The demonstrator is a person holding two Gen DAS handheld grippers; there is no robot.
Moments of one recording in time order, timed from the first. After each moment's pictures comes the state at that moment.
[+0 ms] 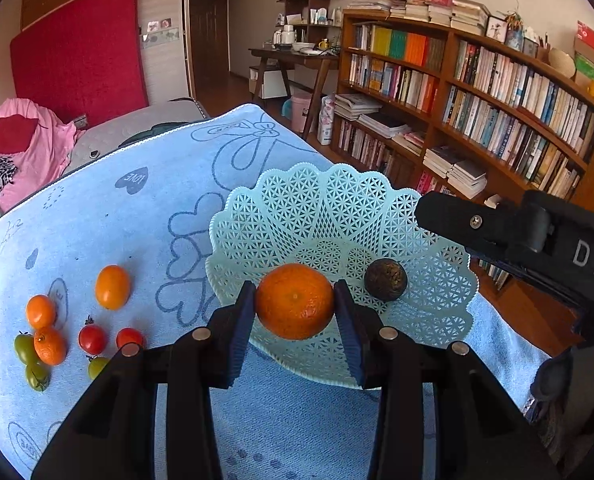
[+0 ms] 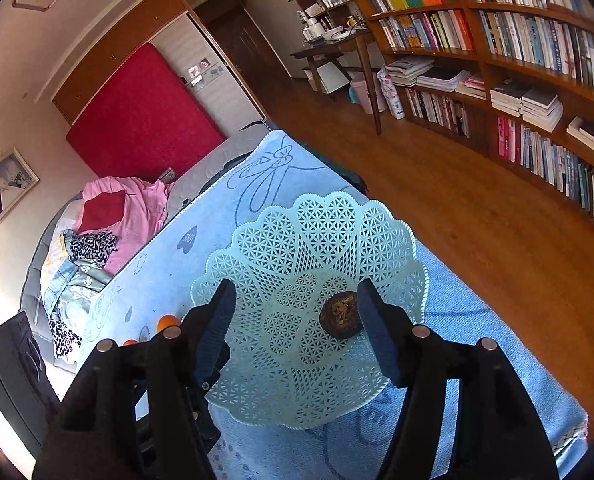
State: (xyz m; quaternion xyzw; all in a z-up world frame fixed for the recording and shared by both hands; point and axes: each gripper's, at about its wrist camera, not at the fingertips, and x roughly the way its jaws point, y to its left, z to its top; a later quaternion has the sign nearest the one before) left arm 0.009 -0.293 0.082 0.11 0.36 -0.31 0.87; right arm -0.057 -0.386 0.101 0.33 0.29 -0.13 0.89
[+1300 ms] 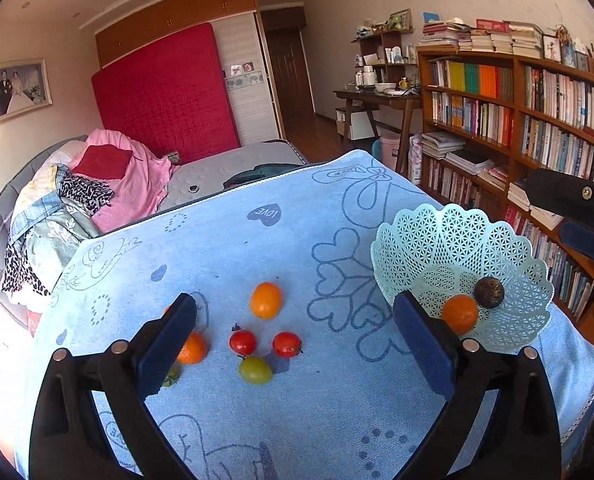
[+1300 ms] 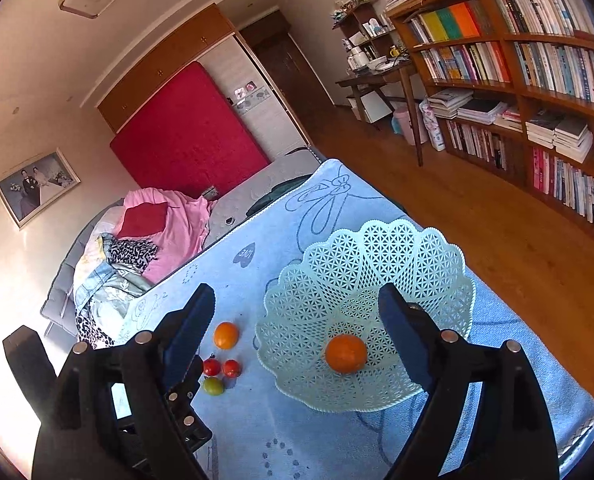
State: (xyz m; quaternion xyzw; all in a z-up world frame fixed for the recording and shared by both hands) left arm -0.007 -0.215 0.116 0.14 0.27 -0.16 0.94; right arm -0.076 -0.342 0.141 0.30 0.22 -0.07 0.93
